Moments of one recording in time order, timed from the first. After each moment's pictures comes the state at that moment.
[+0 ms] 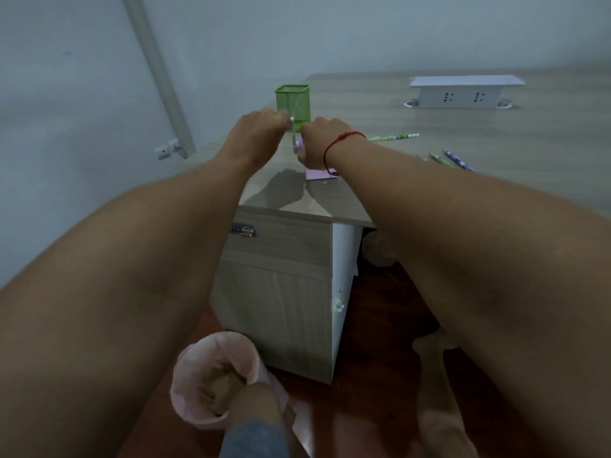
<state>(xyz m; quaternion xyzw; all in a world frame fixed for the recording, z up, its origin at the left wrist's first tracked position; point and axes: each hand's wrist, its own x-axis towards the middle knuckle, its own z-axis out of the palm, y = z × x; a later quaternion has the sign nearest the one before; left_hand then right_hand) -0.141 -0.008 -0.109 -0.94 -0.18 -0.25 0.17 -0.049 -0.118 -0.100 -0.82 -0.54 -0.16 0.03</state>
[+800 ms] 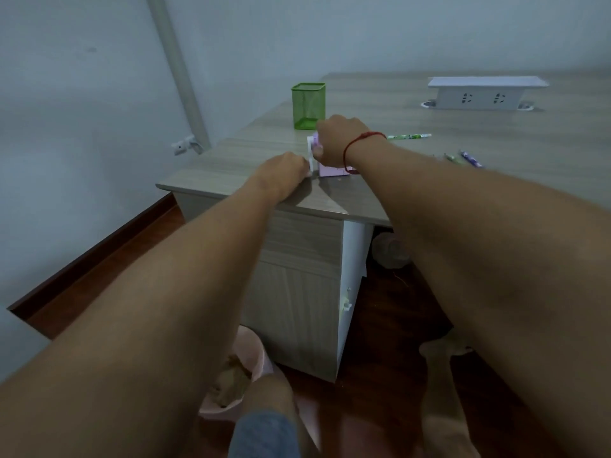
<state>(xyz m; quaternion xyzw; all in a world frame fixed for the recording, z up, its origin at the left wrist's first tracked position) -0.157 -0.032 -0.154 -0.95 -0.30 -0.09 0.04 -0.054 -0.113 -0.107 -0.81 -0.57 -0.15 0.05</state>
